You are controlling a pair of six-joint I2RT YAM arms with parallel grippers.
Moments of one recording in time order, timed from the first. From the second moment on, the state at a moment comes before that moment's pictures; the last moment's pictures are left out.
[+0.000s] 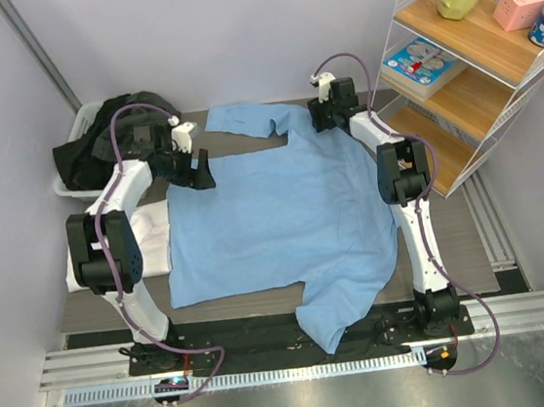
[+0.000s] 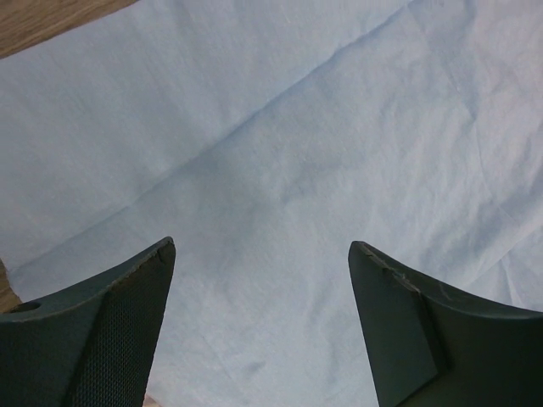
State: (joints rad) left arm -0.06 1.81 1.41 -0.56 0.56 0.26; right arm 0.18 2.59 2.18 -0.19 -0.13 -0.18
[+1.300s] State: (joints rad) left arm -0.02 2.35 2.05 -0.78 0.40 0.85; right arm 0.16 2.56 2.14 -0.22 -0.25 -0.20
